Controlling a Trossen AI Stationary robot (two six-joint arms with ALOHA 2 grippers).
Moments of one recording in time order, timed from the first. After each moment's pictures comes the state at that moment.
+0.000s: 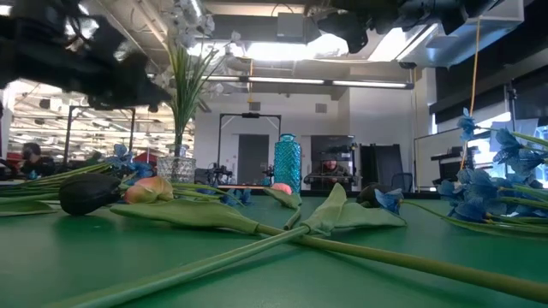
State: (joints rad) left arm -0.09 0.79 0.07 0.66 -0.98 -0.04; right arm -0.14 1.18 0.82 0.15 -0.37 -0.08
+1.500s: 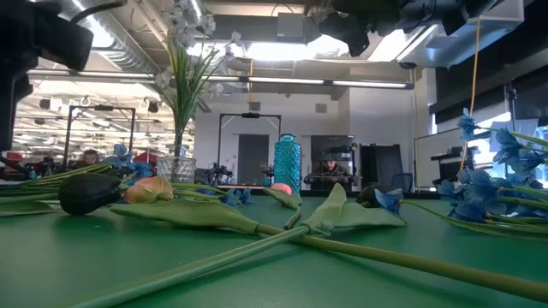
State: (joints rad) left arm -0.64 1.32 0.80 -0.93 -0.21 -1.39; right arm -0.14 1.18 0.82 0.13 -0.38 -0.06
